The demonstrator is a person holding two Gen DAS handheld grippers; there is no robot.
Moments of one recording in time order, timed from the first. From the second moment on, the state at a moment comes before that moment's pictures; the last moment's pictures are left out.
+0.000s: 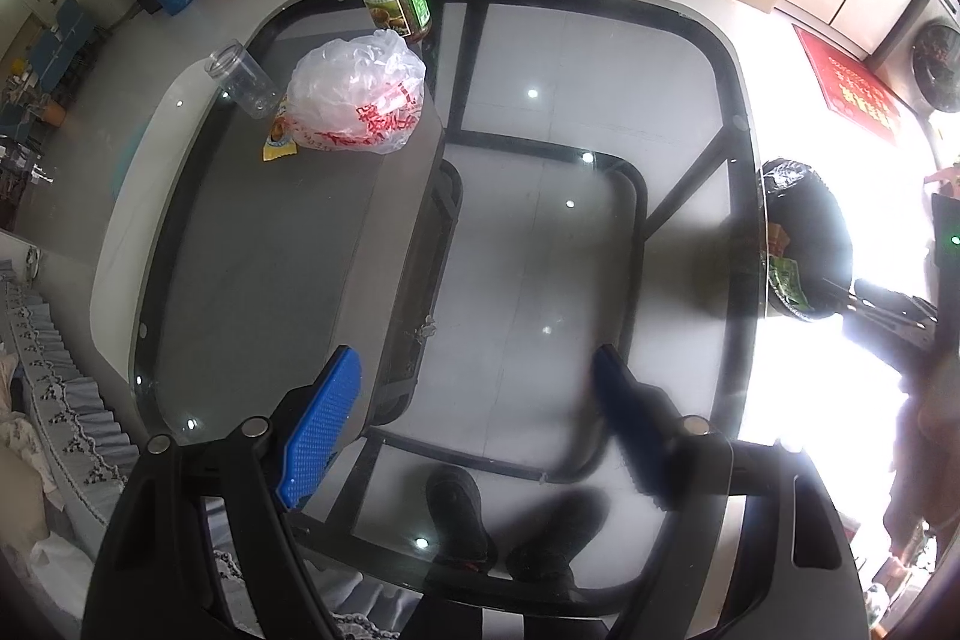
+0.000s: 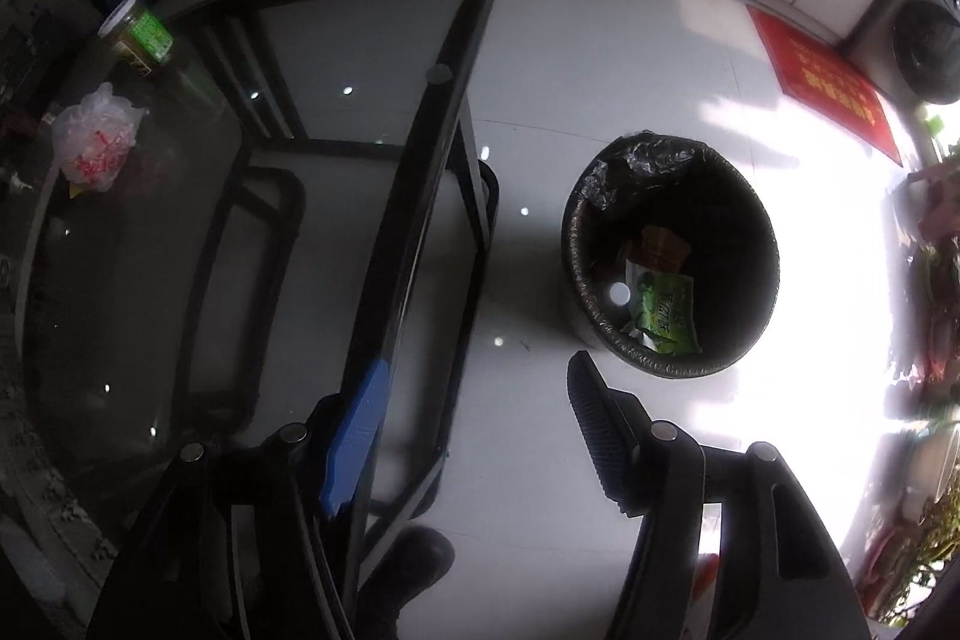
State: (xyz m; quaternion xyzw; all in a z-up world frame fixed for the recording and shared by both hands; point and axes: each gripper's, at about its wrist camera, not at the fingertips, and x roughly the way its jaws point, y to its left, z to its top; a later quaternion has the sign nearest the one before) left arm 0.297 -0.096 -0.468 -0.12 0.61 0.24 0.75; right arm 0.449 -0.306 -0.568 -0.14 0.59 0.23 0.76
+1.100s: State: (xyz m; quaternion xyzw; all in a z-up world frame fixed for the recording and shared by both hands) left arm 0.284 0.027 -0.472 -0.12 0.57 0.24 0.77; right arm 0.284 -0.195 -0.473 -0.10 0.60 0.26 0.75
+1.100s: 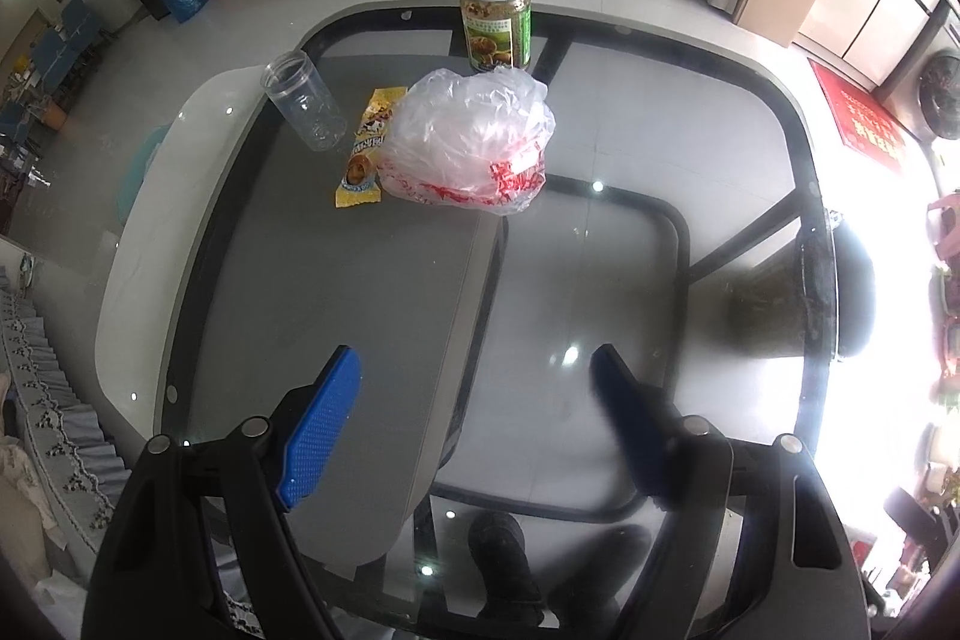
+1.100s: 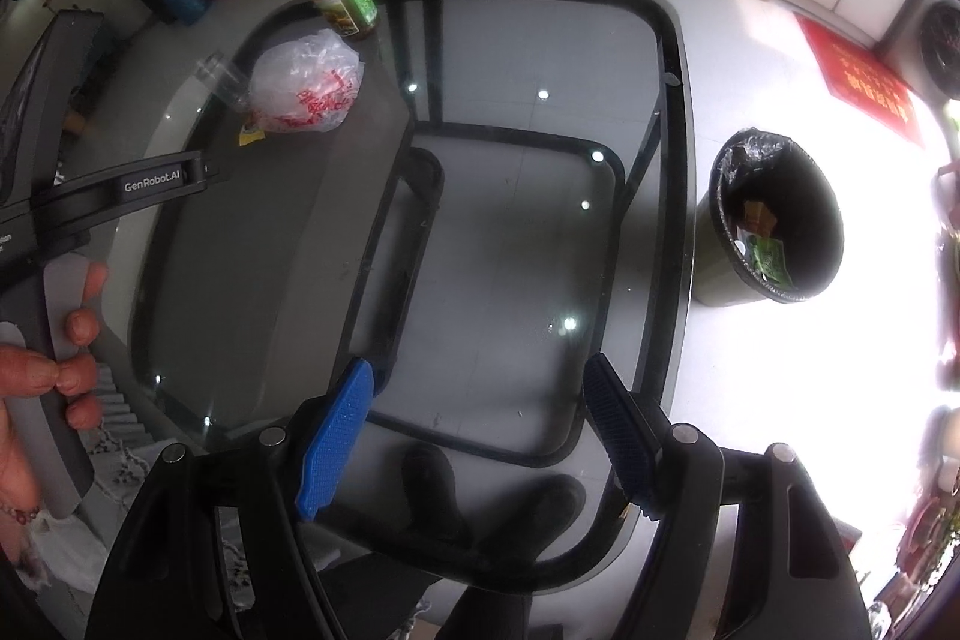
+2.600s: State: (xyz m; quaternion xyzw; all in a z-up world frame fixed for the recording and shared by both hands) left arm 0.411 0.113 -0.566 -0.06 0.55 0.19 0.81; right arm 0.265 -0.176 -0.503 -0.06 0.65 0.23 0.72
